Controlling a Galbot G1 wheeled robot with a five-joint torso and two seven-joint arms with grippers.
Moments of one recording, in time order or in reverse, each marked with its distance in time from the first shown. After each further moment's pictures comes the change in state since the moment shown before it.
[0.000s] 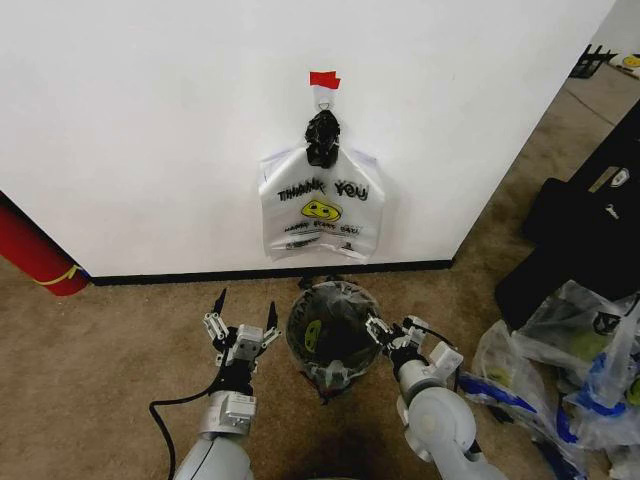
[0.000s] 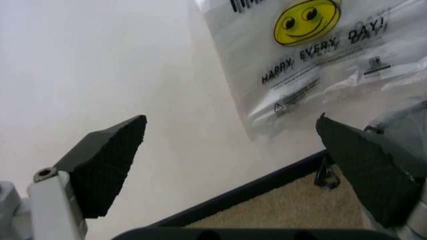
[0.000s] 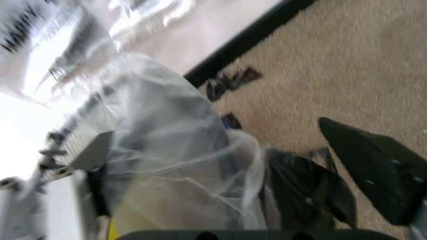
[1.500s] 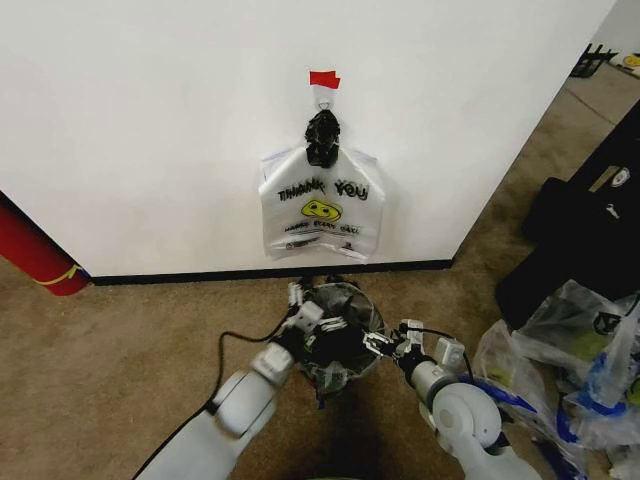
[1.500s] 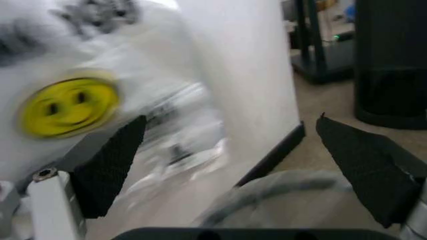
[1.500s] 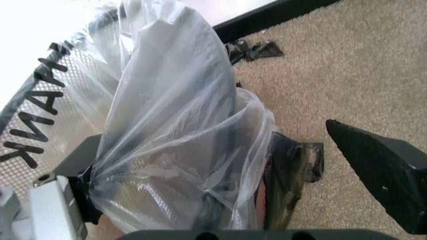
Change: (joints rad) left arm -0.584 0.026 0.320 0.483 -0.280 -0.304 0.406; right arm -0.010 -0.067 0.062 -0.009 -0.183 -0.182 -0.277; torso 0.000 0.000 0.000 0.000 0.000
